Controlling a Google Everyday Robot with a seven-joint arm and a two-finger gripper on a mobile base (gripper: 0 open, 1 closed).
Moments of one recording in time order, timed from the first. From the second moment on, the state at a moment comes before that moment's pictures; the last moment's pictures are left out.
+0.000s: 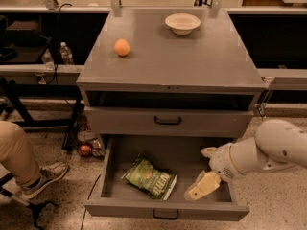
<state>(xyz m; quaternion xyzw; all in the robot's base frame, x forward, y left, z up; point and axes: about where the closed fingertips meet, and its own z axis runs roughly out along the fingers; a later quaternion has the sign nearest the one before) 0.427 -0.128 0.642 -0.46 0.82 0.26 0.23</state>
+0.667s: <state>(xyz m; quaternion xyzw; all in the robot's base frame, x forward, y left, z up) 0.490 -0.100 0.538 -0.44 0.79 0.28 0.31</state>
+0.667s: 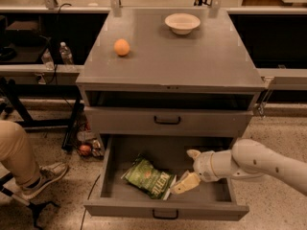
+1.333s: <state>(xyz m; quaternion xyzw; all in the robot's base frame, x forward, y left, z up) 0.528 -0.070 0.493 -0.45 0.77 0.30 0.33</state>
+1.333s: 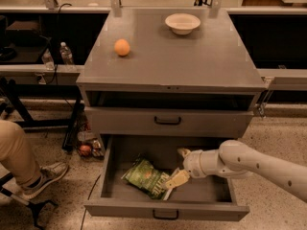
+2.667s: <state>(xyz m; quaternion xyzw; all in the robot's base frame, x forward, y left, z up) 0.555 -0.020 0.424 -0.49 0.74 0.30 0.34</state>
